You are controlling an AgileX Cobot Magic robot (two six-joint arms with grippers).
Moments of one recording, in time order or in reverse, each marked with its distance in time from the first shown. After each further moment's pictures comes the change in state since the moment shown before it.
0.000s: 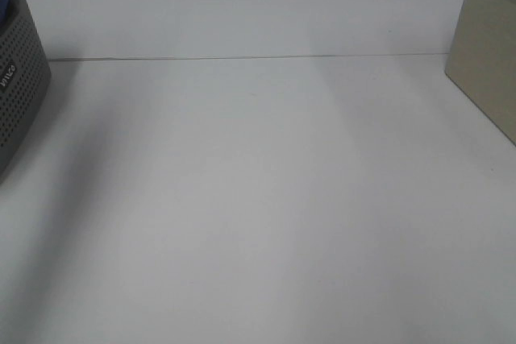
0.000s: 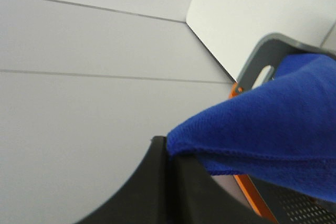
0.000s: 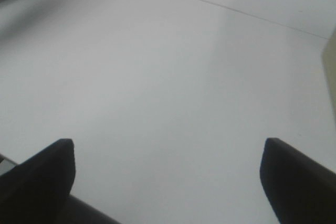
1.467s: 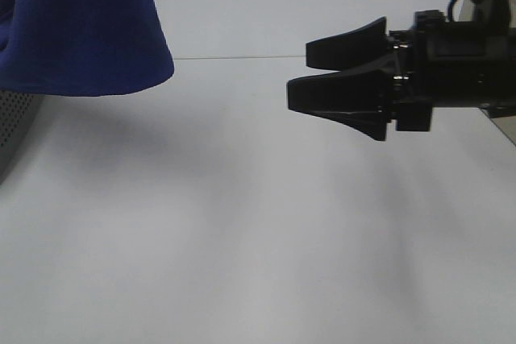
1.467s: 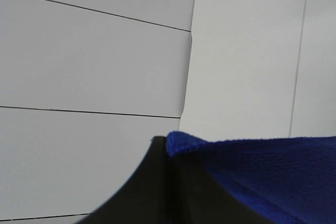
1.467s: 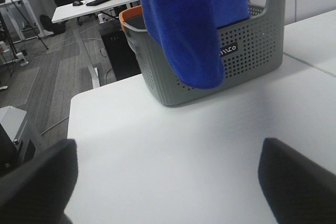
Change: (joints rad) left arm -0.567 -0.012 -0.028 -0.051 -0.010 -0.003; right arm 0.193 1.459 -0.239 1.258 0.109 -1.563
